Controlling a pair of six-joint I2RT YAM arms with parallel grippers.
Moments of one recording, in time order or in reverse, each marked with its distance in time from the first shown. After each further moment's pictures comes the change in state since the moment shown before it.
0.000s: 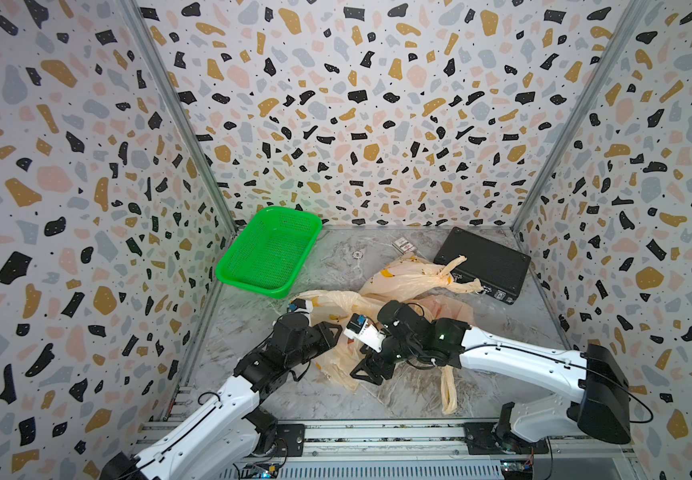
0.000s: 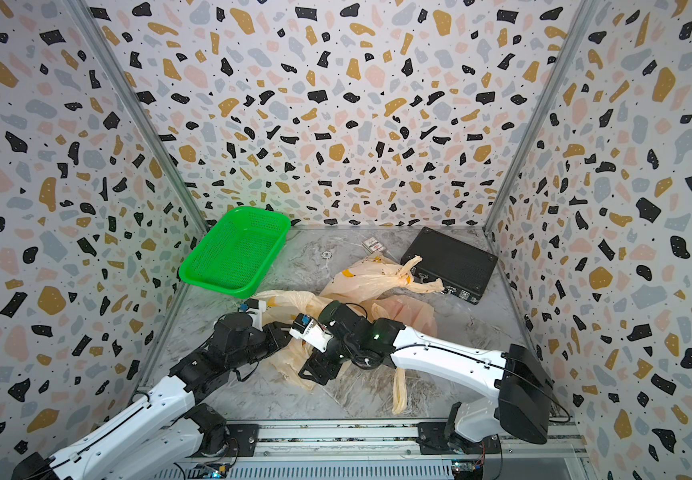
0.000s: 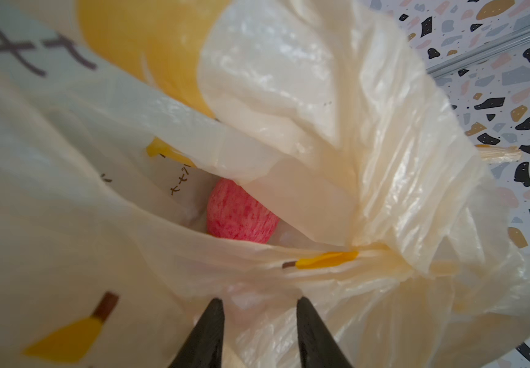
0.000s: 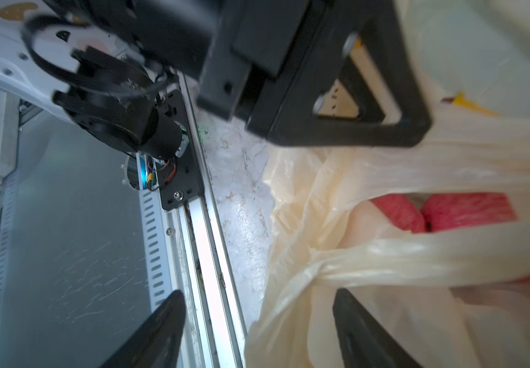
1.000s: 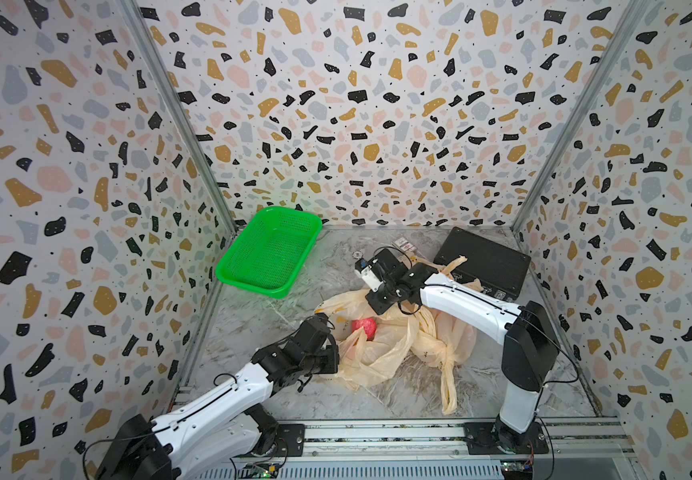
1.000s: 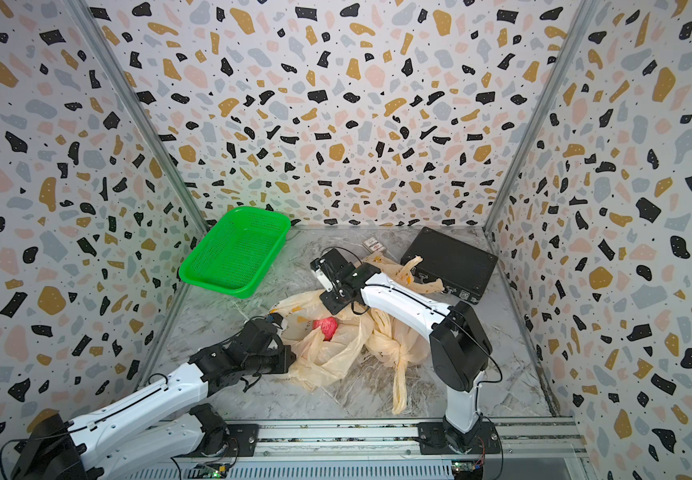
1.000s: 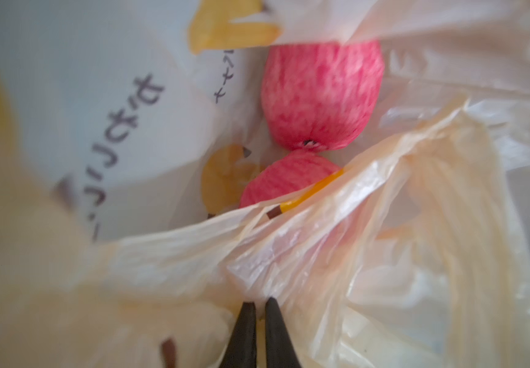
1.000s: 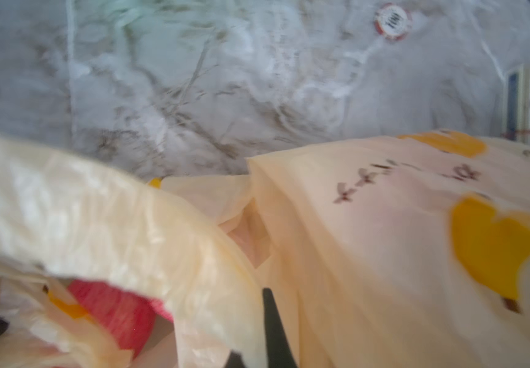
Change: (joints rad) left arm -0.133 0.182 0.034 -0.257 -0.057 0.263; right arm -0.311 0.457 0.425 -0.217 0.407 -0.079
